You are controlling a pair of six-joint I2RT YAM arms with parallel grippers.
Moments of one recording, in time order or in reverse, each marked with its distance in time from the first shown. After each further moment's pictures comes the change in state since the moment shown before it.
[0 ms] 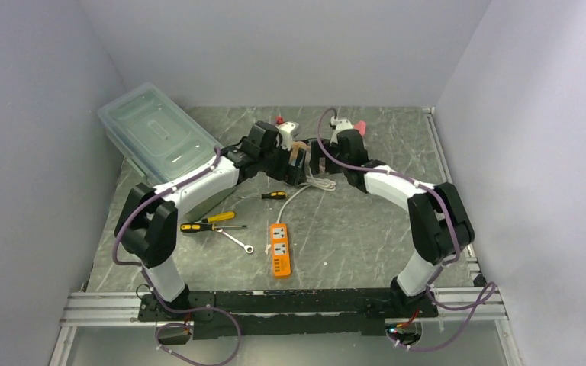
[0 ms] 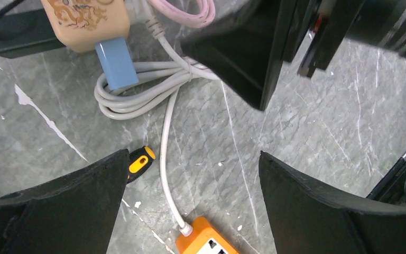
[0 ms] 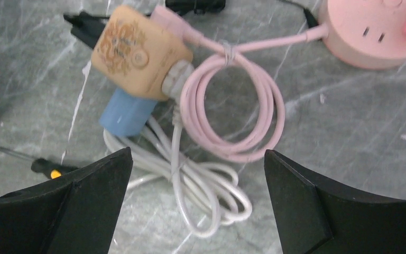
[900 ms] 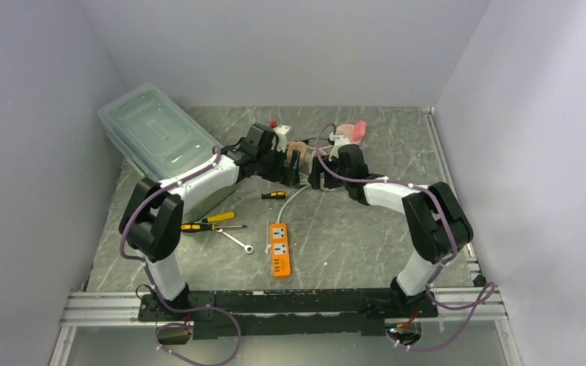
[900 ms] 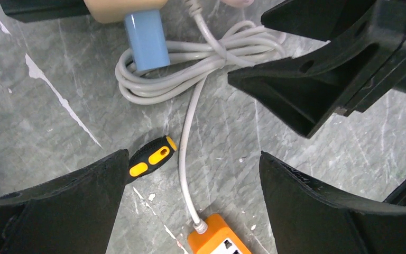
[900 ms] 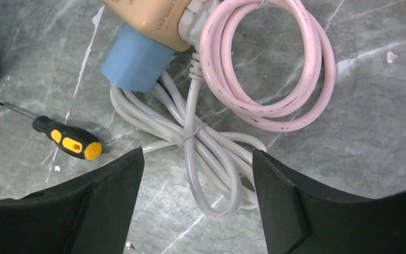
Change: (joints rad) left arm 0.043 0.051 -0.006 -0.024 0.003 -0.033; right arm -0.016 0.024 -0.140 0.143 -0.134 0.023
